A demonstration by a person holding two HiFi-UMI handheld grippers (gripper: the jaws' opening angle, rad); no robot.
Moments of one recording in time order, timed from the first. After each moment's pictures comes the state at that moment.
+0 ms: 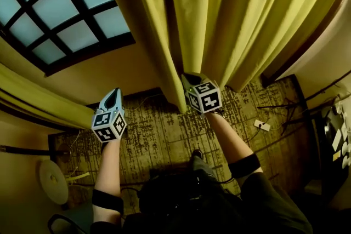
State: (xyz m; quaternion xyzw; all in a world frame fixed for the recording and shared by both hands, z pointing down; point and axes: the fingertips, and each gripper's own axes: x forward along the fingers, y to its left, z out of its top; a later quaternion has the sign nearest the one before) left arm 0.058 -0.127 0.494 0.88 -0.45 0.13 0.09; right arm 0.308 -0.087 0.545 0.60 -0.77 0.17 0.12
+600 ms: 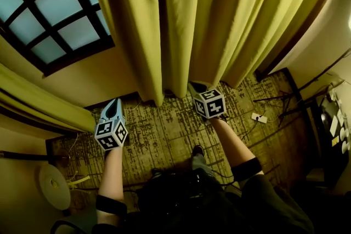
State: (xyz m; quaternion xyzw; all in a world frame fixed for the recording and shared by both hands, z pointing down) left arm -0.009 -0.082 0.527 0.88 -0.44 0.13 0.12; right arm 0.276 -0.015 0.581 0.63 -0.73 0.20 0.14
